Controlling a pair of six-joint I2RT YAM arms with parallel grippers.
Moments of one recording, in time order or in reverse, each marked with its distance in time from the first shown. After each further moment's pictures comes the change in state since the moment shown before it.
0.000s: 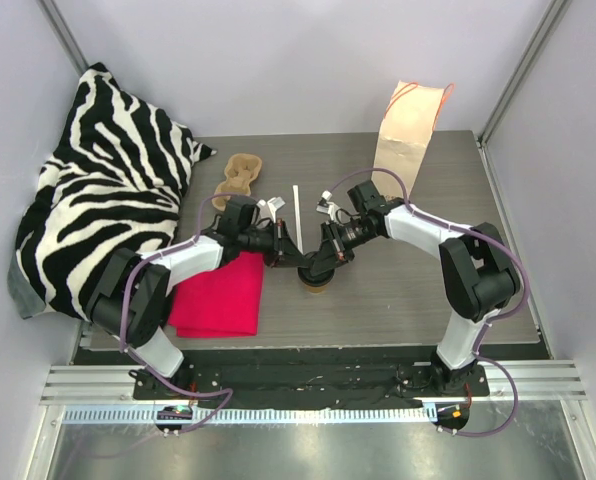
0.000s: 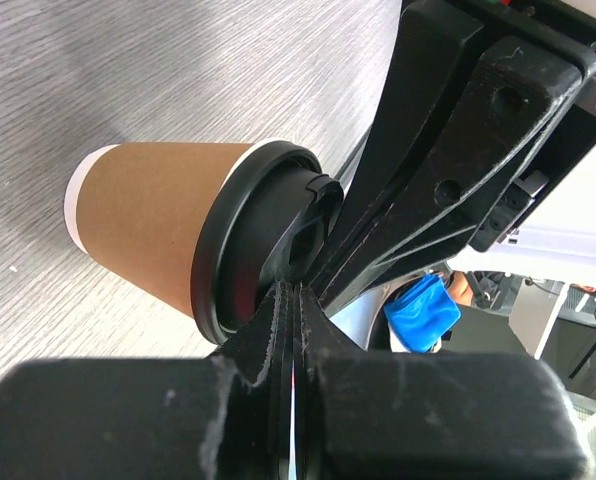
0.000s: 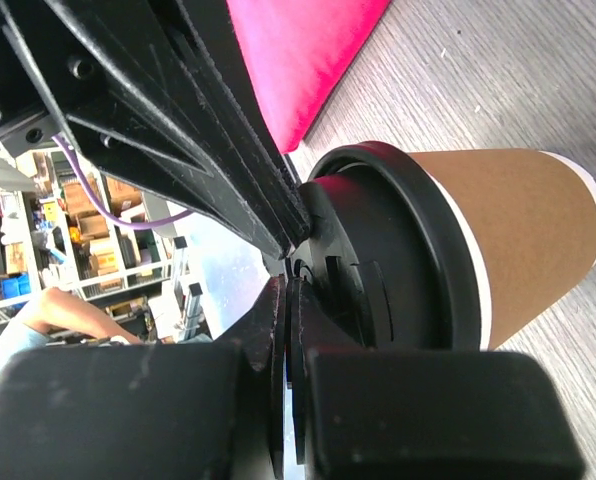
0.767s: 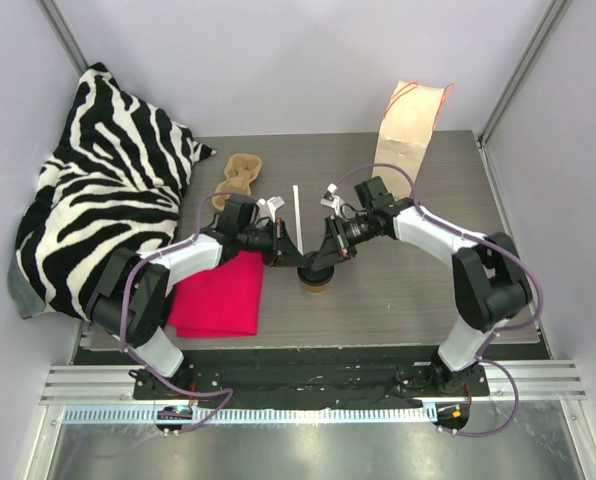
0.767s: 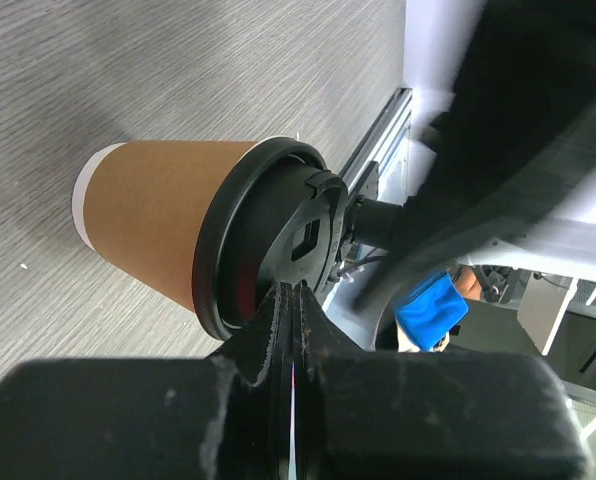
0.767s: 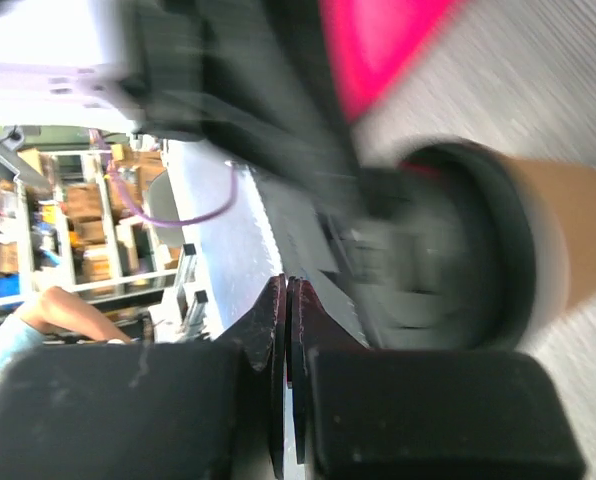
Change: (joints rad) left arm 0.010 0.001 0.011 -0.029 0.014 0.037; right arm -0.021 -0.102 -0.019 0.050 -0.046 0.043
